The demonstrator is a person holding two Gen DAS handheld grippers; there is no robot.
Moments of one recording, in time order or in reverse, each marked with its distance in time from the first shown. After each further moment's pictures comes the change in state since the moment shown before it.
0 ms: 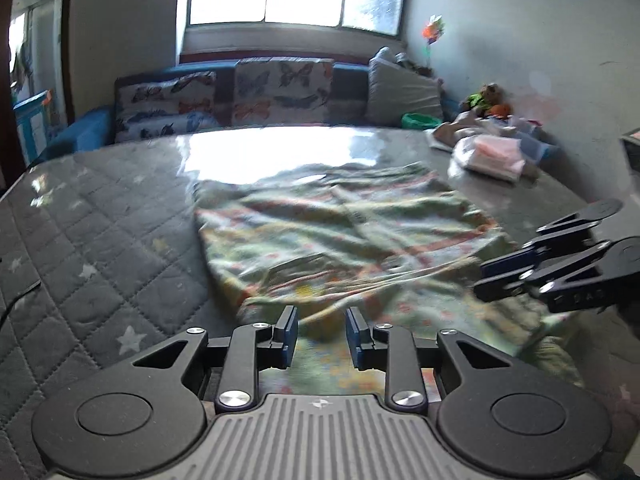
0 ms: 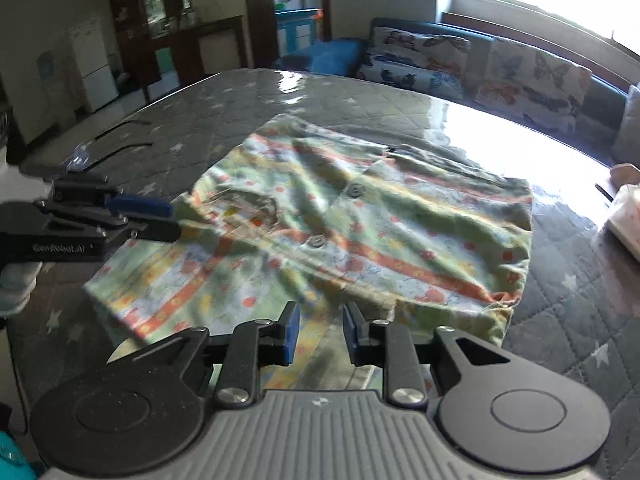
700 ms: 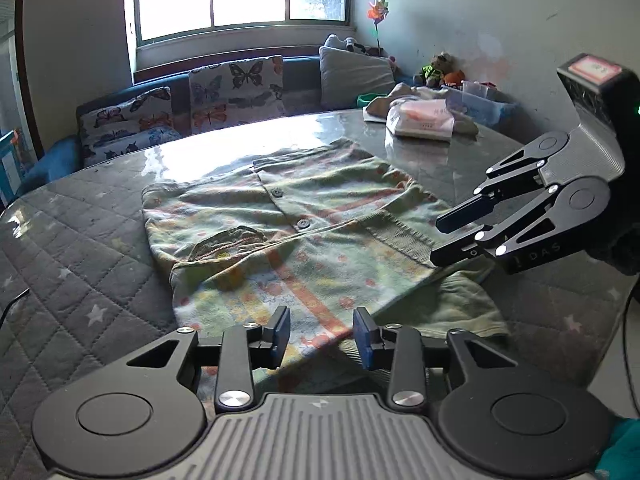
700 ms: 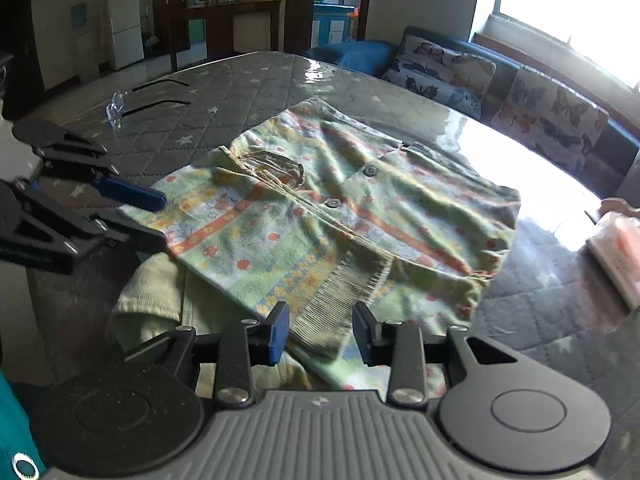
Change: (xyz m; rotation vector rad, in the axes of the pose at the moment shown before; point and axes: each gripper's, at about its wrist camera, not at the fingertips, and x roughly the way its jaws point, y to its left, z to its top) left arm -0.039 -0.059 -0.024 0.116 0.048 -0.042; right arm -0.047 0.011 -0.030 -0.166 0.015 -0.031
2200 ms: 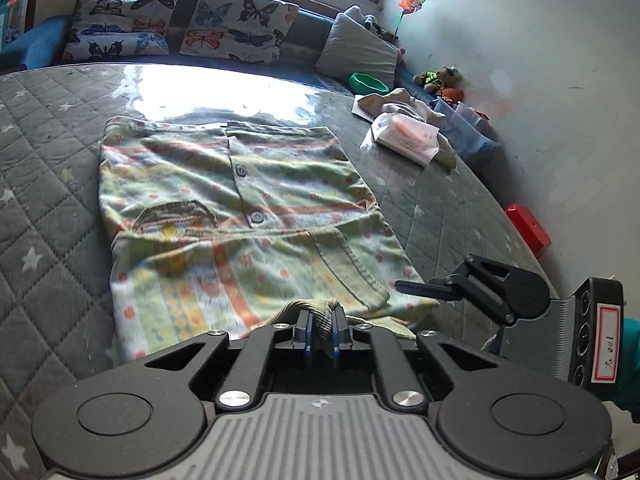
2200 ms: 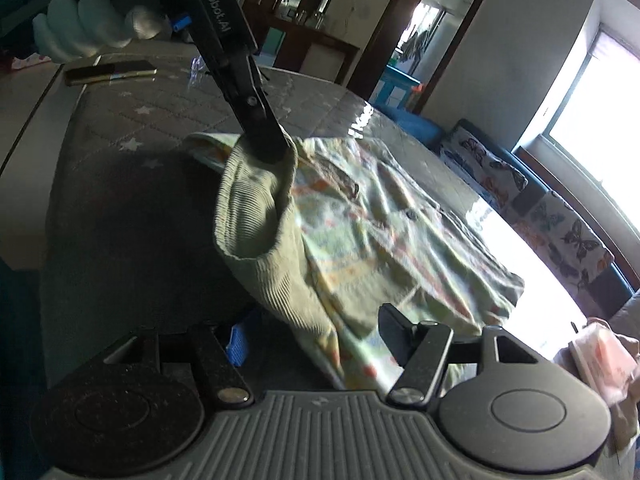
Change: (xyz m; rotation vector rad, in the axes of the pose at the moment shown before) left arm 0.018 0.028 0.052 -0.318 0.148 -0.221; right arm -0.004 0.045 -0.047 -0.382 -0.180 -0.042
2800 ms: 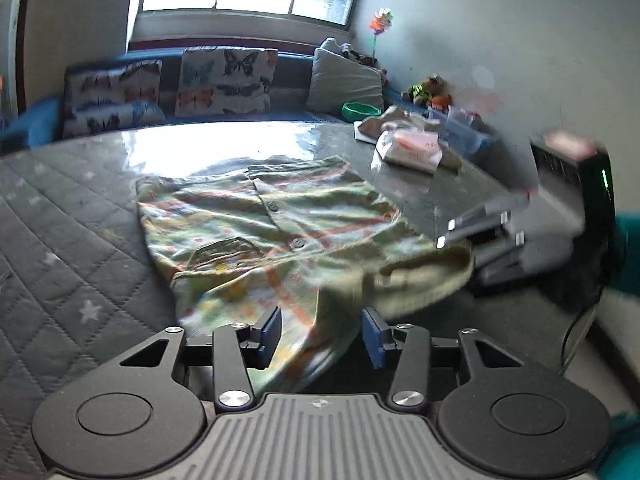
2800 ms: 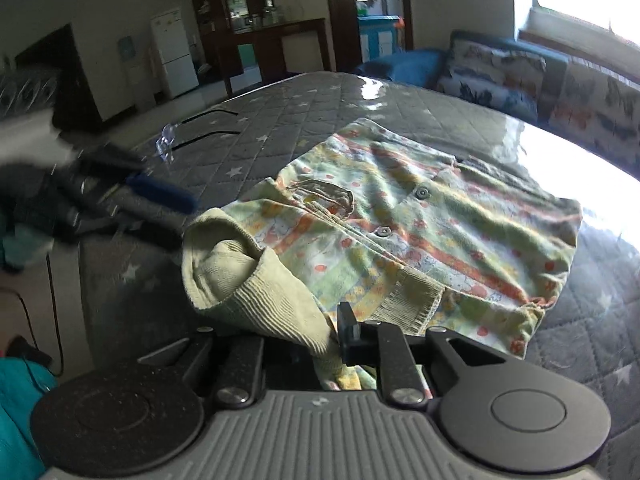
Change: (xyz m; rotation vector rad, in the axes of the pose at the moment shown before) left arm -0.029 0.012 -0.034 0.251 -0.133 0.110; right arm 0.026 -0.087 0.032 0.469 0.083 0.282
